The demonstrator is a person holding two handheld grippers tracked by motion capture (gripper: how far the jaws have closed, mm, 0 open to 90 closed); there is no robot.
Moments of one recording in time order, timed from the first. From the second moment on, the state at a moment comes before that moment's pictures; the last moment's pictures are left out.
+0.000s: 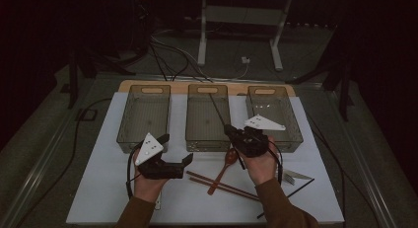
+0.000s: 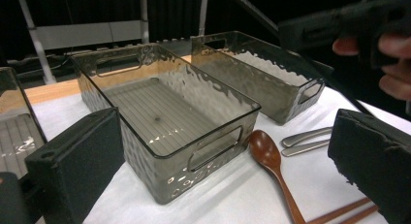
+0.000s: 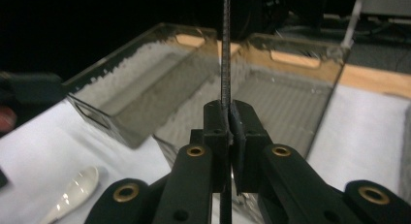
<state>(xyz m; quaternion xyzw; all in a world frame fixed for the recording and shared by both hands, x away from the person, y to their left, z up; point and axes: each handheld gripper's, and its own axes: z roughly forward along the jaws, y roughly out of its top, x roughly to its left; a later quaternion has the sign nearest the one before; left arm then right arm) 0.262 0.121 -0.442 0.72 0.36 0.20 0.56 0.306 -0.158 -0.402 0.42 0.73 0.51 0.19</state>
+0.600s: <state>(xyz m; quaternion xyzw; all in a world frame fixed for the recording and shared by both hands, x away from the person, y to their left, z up) 0.265 0.087 -0.445 0.74 0.35 0.17 0.55 0.314 -0.108 -0.397 0.39 0.72 0.55 0.17</state>
